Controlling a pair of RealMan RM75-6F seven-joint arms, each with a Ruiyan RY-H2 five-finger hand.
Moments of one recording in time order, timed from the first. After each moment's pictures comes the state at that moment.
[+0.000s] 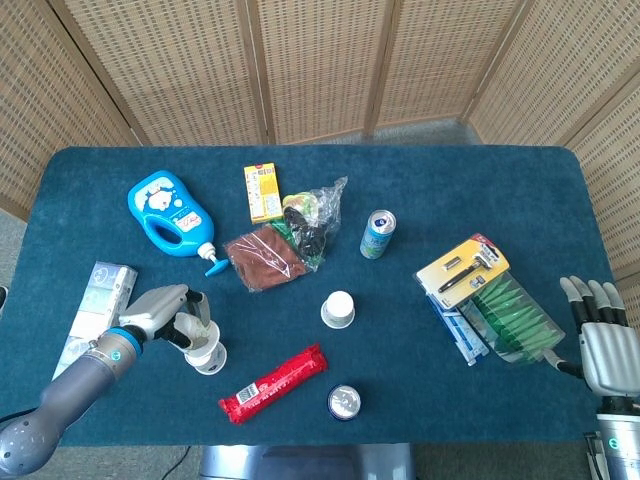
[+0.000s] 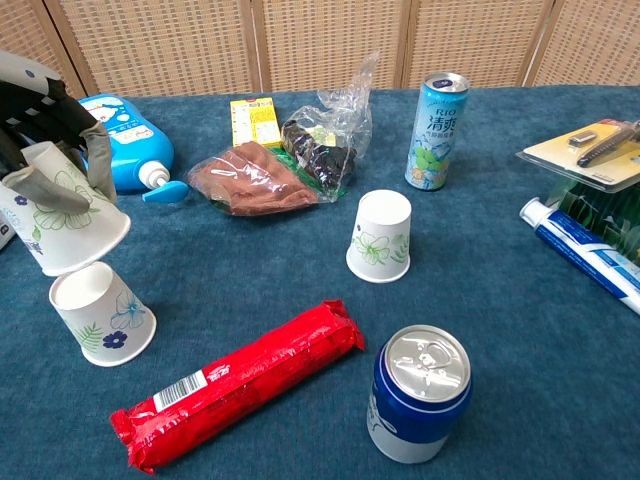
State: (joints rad) left arm -0.88 -0.88 -0.13 -2.23 0.42 0.78 0.29; right arm 0.09 -1.14 0.10 -1.60 -1.44 1.48 -0.07
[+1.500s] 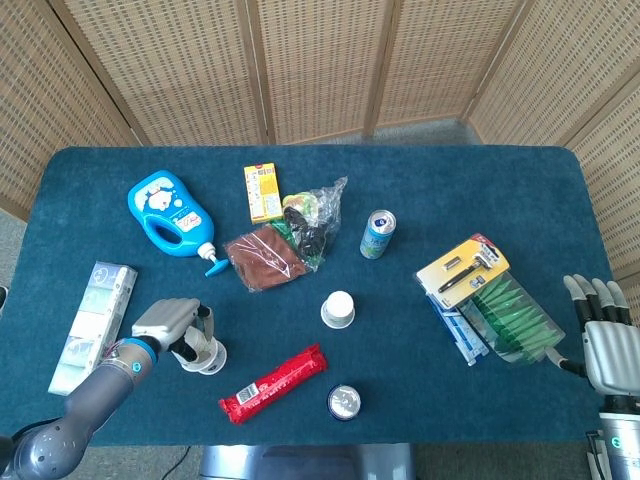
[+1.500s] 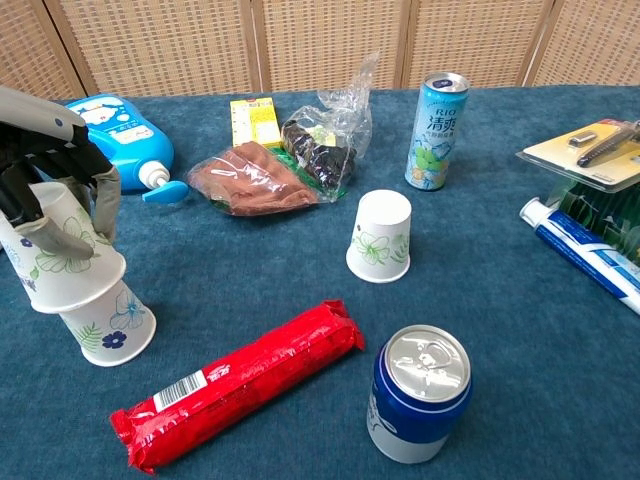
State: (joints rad) left arm -1.07 -0.96 0.01 -2.27 0.26 0.93 0.44; right arm 0.09 -1.13 0.11 -1.60 -1.43 1.48 -0.06
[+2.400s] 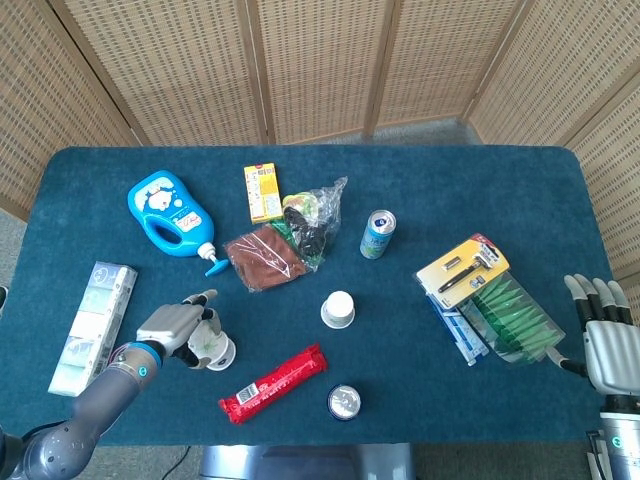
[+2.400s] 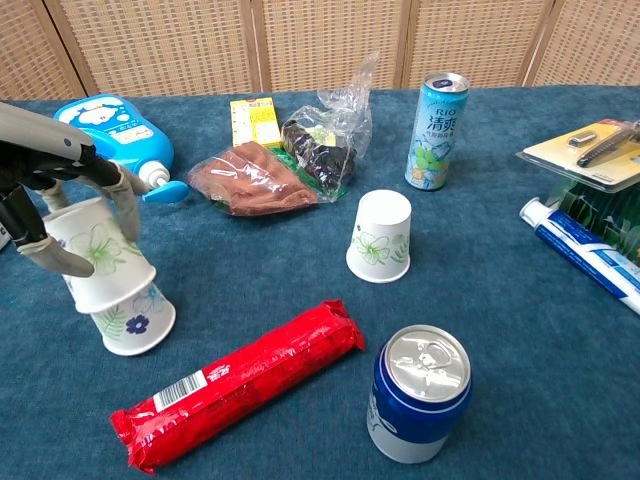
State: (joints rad) left arm -1.09 -0.99 0.03 -2.28 0.23 0.95 0.48; right arm 0.09 -1.13 0.11 -1.60 -1.43 1.48 -0.06
